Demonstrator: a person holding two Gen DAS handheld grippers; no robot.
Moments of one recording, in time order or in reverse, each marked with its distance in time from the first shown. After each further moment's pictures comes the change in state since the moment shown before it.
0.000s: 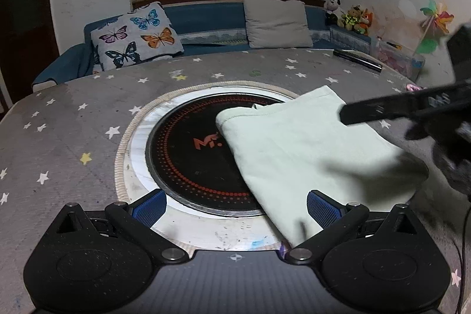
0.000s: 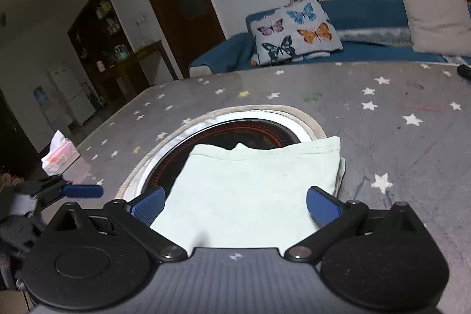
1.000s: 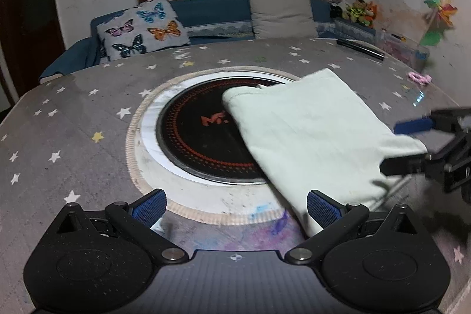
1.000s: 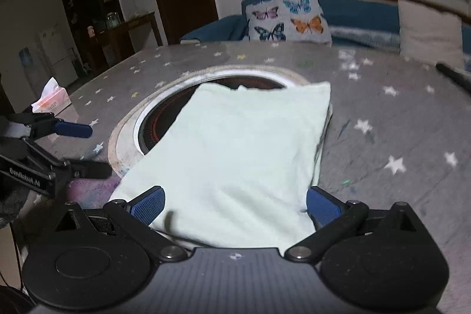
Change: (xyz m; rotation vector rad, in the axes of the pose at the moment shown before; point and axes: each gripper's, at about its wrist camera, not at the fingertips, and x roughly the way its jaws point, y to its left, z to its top) left arm -0.015 -0.003 -0.022 0.020 0.036 0.018; right arm -0.032 0.032 -0.058 -0.119 0.062 -0.127
